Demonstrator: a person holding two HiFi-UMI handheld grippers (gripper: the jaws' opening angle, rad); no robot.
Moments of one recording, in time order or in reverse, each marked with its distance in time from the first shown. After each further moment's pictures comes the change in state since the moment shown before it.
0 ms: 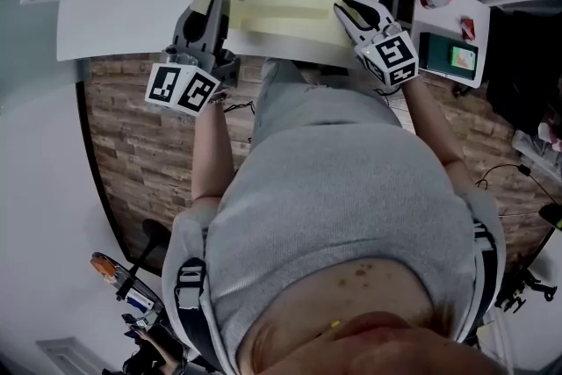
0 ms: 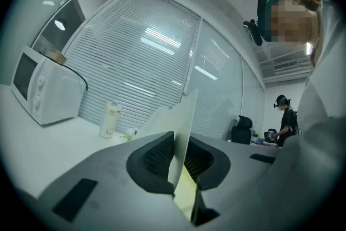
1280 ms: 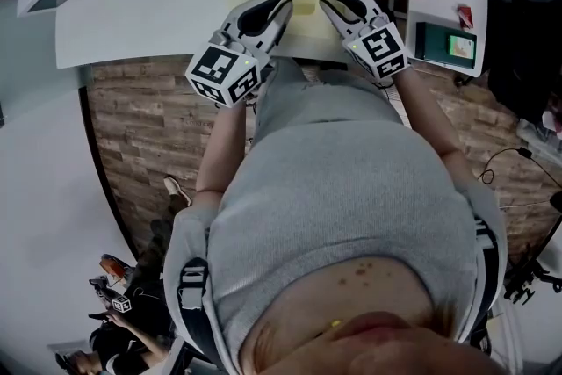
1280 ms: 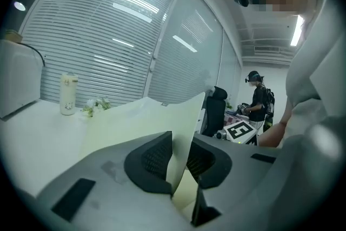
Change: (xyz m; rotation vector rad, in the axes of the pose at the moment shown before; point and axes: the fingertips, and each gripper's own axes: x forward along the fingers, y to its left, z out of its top) left arm 0.052 -0.096 -0.091 0.098 0.318 -0.259; right arm 0.001 0.001 0.001 -0.029 -0.022 0.002
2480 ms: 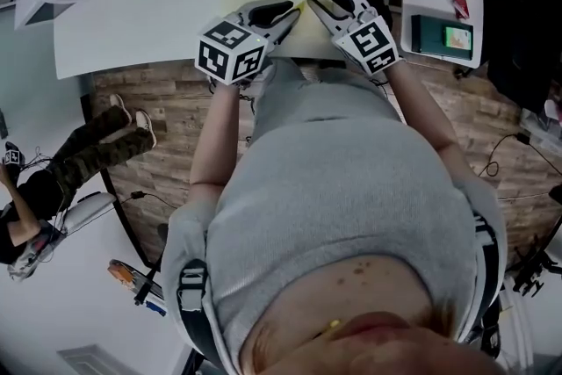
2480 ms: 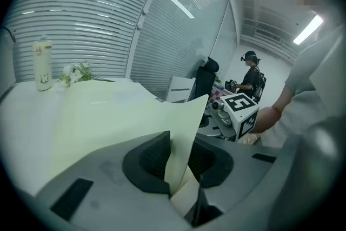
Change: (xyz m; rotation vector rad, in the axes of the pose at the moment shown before) left arm 0.034 -0.015 -0.060 -0.046 0.386 -0.157; right arm 0.001 0.002 0.001 -0.004 -0.008 0.009
